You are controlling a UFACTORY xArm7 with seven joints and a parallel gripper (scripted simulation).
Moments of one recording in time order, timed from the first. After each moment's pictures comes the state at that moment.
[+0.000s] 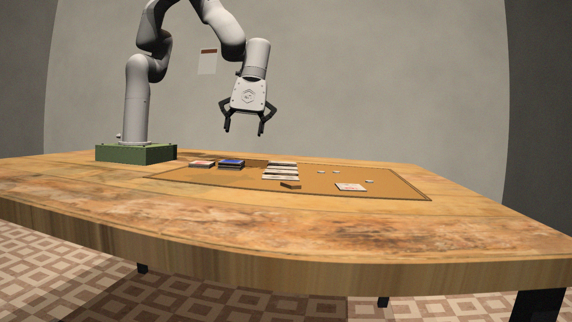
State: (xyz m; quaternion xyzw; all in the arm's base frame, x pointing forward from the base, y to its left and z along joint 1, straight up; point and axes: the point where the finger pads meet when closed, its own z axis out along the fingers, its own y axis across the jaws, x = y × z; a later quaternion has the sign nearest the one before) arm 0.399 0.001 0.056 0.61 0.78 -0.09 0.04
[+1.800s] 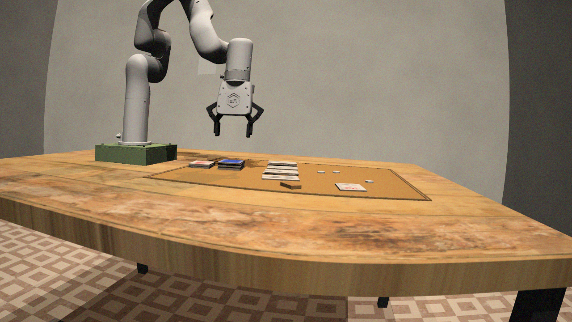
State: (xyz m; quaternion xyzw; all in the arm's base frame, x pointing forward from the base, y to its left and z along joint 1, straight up) arm 0.364 0.012 0.047 0.65 0.76 0.00 0.00
